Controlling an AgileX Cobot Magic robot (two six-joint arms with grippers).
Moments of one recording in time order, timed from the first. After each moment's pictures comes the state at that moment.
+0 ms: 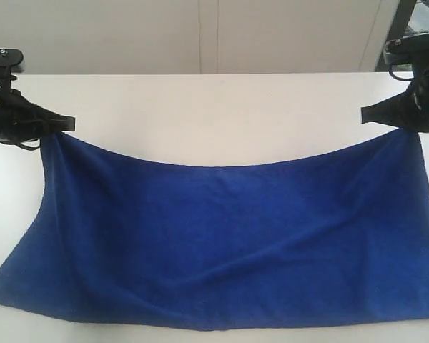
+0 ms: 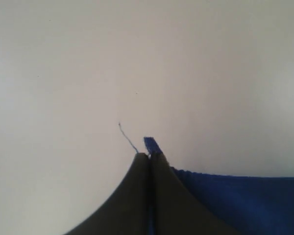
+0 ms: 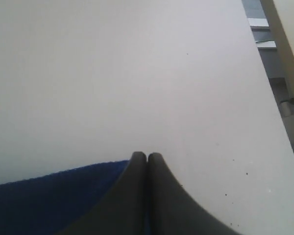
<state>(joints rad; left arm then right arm) -0.16 1.65 -0.89 -0.12 0.01 0.07 0.12 1.72 -1.07 -0.86 0.50 0.87</state>
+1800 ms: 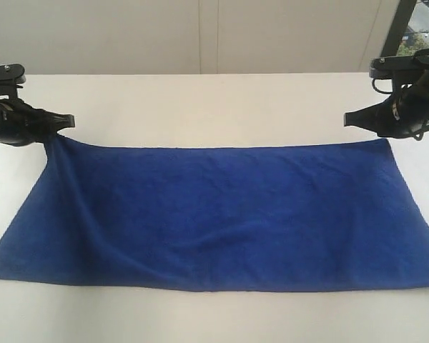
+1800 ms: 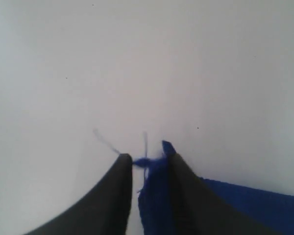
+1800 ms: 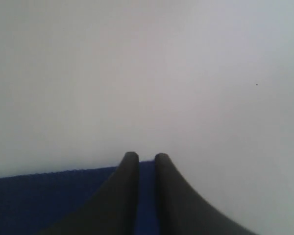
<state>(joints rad) -0.08 1.94 -1.07 -0.21 -0.09 0.06 0.02 2.01 -1.22 -0.87 0.23 0.90</state>
